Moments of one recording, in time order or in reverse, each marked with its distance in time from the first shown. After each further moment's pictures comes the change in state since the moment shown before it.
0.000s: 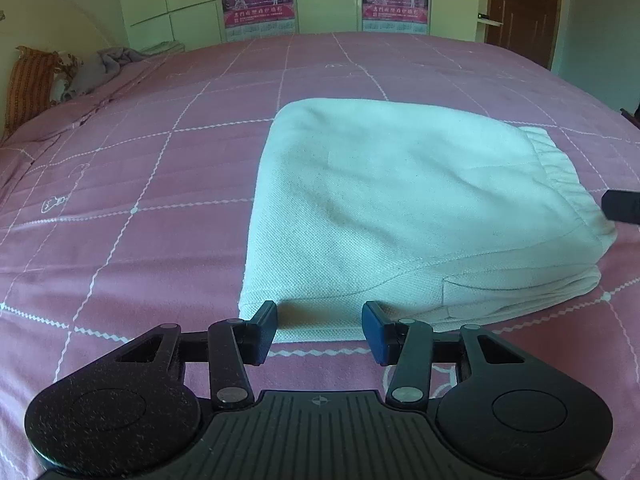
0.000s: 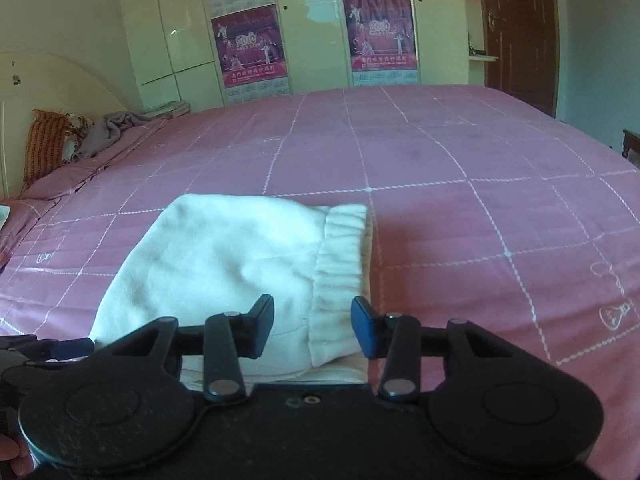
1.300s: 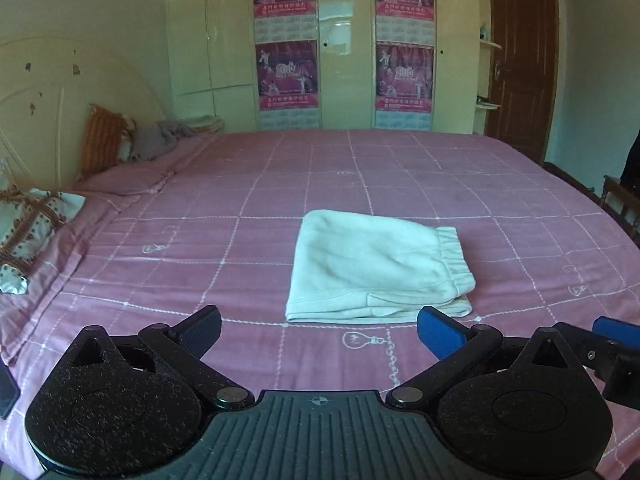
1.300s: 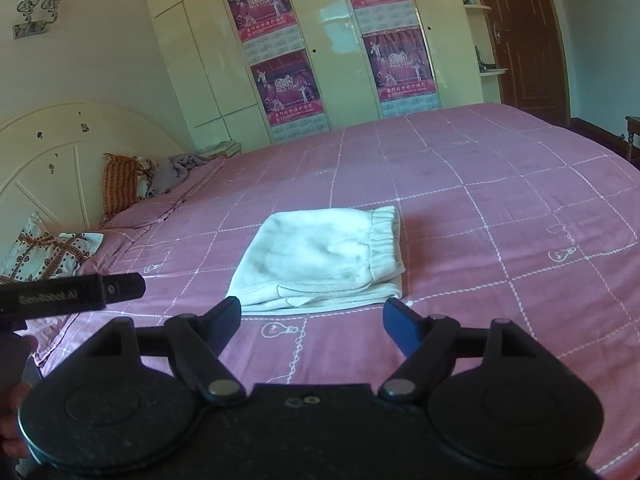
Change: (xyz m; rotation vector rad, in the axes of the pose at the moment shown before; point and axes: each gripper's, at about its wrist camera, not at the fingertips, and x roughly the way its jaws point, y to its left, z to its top) left arm -0.277 -0.001 -0.043 -0.067 -0.233 0.062; right arm -0.220 0.019 -0.053 0.094 -0.102 0.154
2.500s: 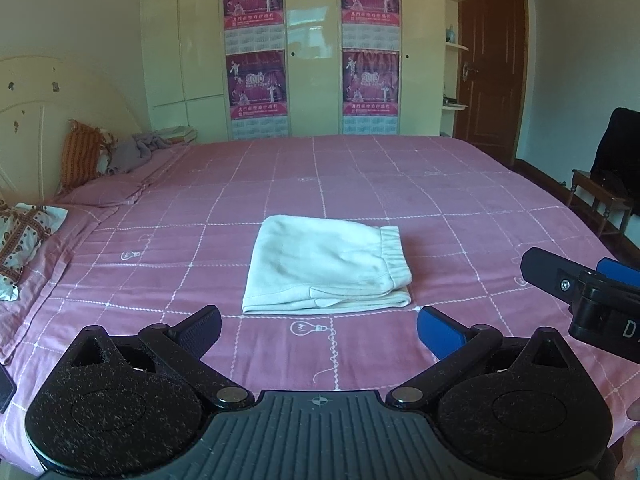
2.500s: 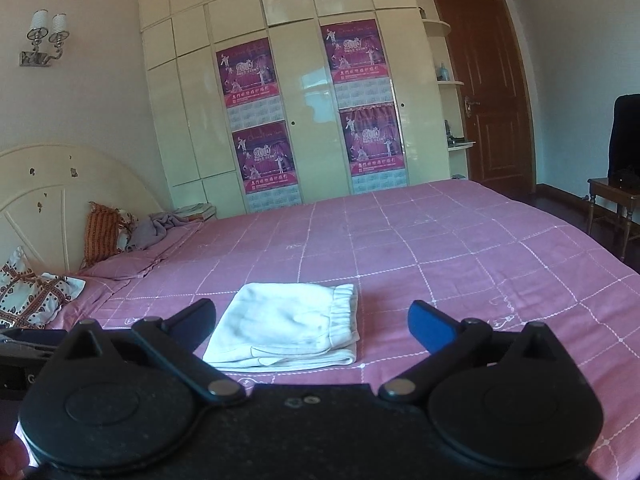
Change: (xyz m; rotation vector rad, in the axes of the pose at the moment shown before) left arm -0.070 -0.045 -0.005 0.032 -0.010 -0.078; right arm -0.075 0.011 0.011 -0.040 -0.210 -0.120
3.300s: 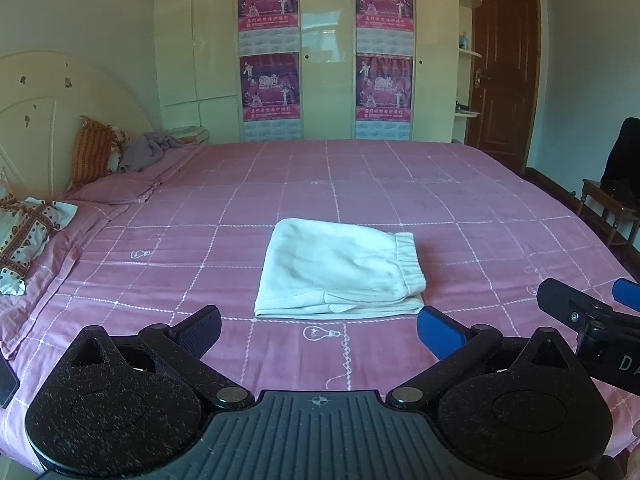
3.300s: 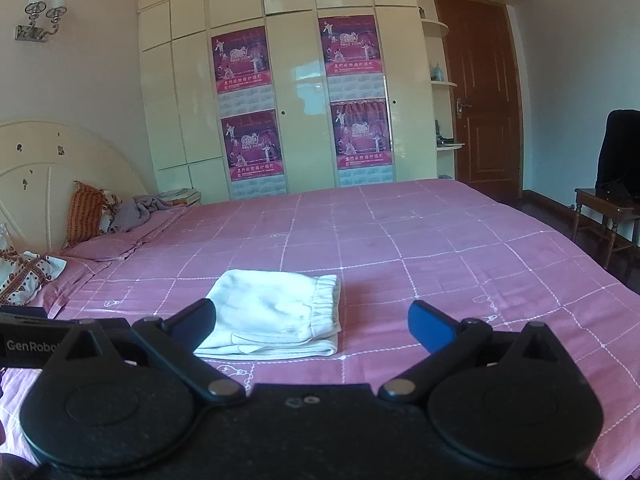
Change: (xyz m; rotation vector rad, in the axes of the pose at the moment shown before) left arm 0.006 0.015 0.003 -0.027 -0.014 0.025; right arm 0.006 0.011 -0.007 -0.054 0.024 -0.063
